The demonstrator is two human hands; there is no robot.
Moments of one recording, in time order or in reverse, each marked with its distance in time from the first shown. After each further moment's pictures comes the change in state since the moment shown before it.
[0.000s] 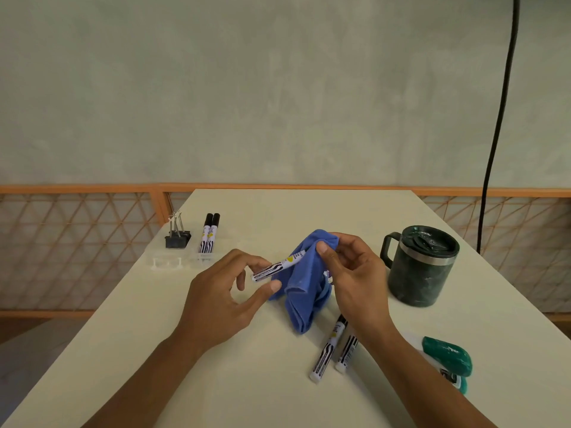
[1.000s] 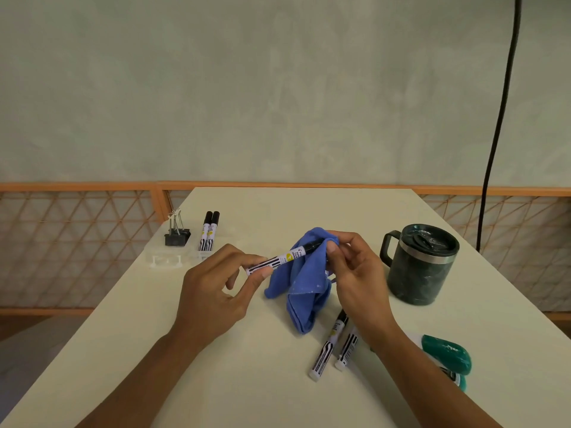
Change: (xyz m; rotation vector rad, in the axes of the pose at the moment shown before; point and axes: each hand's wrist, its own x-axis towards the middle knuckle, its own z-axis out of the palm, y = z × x) left_hand 0.007 0.006 -0.006 0.056 0.150 0.157; right_hand 0.002 0.002 -0.006 -0.101 -0.064 -0.012
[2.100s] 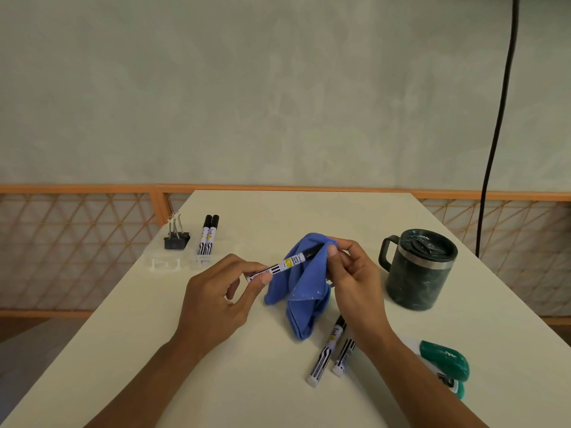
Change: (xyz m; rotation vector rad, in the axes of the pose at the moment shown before) left_hand -0.007 -0.002 0.008 -0.028 -0.038 -0.092; right_hand -0.001 0.004 0.004 0.076 0.009 0.060
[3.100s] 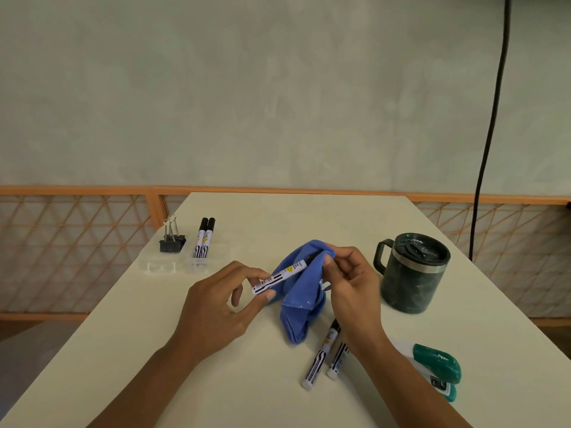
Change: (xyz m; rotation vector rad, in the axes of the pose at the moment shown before) left_hand -0.004 0.002 0.002 -0.009 -0.123 -0.006; right_hand -0.001 0.004 -0.002 0.041 0.090 -0.027
